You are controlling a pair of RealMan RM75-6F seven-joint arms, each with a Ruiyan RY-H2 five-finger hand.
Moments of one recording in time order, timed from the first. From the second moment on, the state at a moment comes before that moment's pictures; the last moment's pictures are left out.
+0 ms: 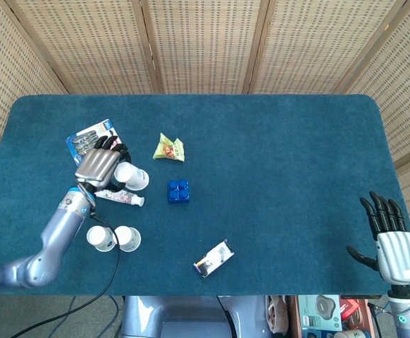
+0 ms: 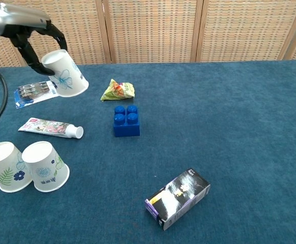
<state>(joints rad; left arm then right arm) -0.95 -1.09 -0.21 -1.91 0.51 0.97 0.63 0.08 -1.23 0.08 -1.53 -1.61 1.61 0.03</state>
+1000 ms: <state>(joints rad) -0.69 -0.77 0.01 -2.24 1.03 0.95 0.52 0.07 -1.22 0.08 -1.53 -1.61 1.63 0.05</state>
